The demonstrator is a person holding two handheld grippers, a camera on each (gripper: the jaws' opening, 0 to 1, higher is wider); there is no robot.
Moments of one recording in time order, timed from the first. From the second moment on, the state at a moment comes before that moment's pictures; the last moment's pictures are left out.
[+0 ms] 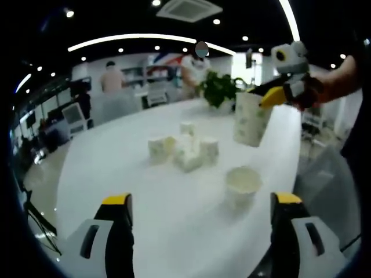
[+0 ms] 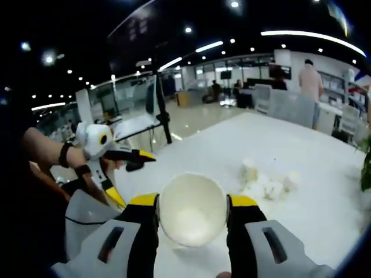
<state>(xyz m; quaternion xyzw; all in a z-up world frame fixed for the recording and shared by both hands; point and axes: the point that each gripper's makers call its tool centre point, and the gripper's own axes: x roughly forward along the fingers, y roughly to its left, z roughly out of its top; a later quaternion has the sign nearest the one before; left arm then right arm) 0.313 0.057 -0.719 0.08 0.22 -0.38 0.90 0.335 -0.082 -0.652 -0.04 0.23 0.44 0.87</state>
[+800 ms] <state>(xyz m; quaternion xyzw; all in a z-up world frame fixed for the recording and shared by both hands) 0.311 0.059 -0.726 0.08 0.23 -0.38 0.90 0.312 -0.043 -0.707 -0.09 0.25 0.49 0.83</state>
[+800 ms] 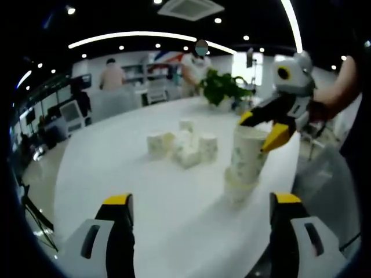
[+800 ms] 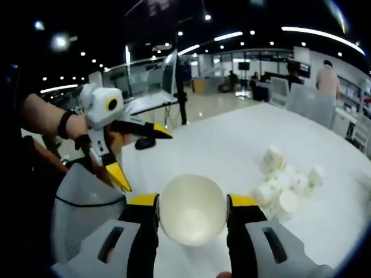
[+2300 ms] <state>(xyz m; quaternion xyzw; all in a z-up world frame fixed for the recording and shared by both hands) 0.311 0.071 -0.728 0.07 0.24 -0.36 0.90 0.306 -0.039 -0.760 -0.16 0.28 0.50 0.80</state>
